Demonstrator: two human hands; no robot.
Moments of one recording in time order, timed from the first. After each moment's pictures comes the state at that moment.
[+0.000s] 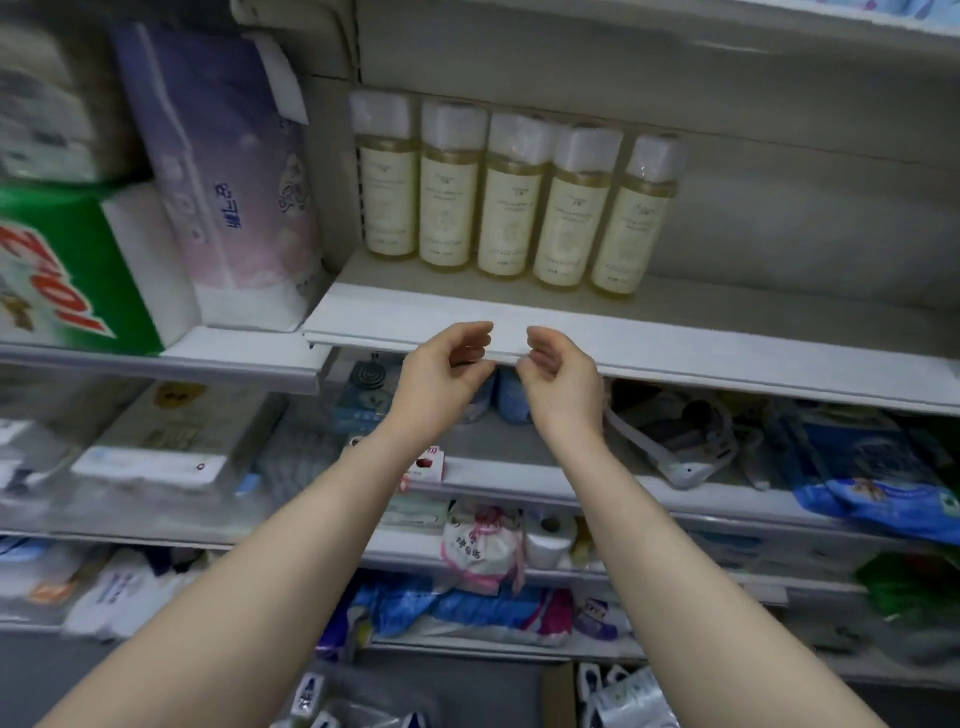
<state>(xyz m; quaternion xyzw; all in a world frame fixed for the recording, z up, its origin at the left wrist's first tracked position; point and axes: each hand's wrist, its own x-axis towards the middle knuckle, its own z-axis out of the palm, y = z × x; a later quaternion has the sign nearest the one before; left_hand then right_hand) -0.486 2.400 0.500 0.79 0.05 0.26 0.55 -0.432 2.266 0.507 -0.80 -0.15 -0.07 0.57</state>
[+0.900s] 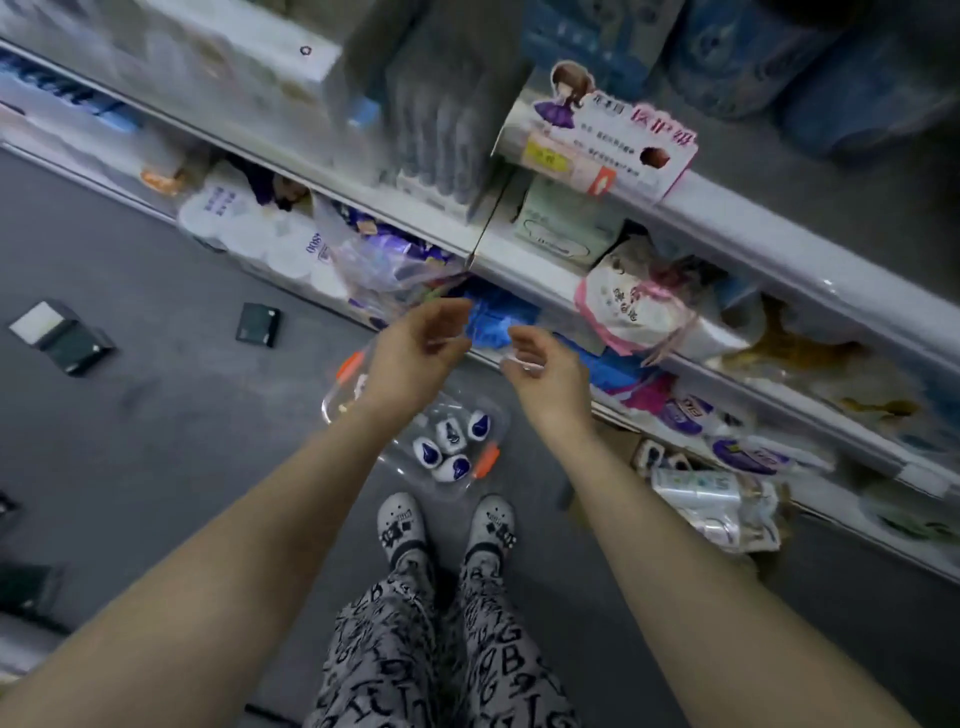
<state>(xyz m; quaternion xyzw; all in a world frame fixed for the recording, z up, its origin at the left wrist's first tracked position) -0.676 2.461 0.188 0.71 0.36 0.12 0.59 -0.575 2.335 0.177 -0.86 -0.19 0.26 0.39</state>
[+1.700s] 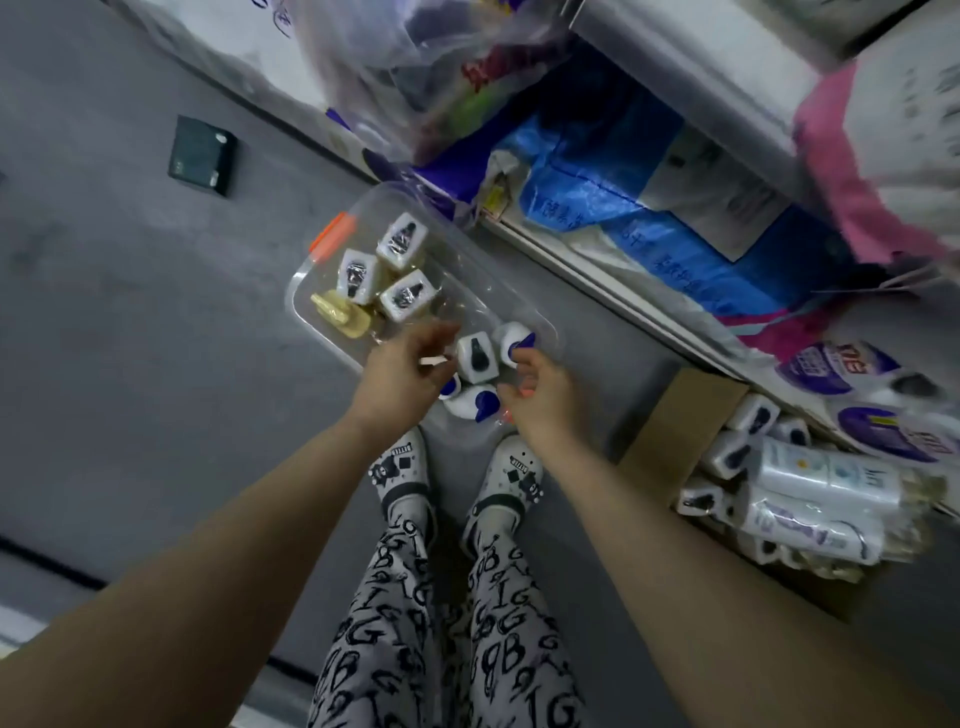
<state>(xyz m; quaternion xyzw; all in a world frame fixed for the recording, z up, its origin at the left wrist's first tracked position) -0.735 2.426 -0.128 0.68 0.46 -0.04 0.56 -0.619 2.308 -0.115 -0.87 -0.12 0.44 0.21</state>
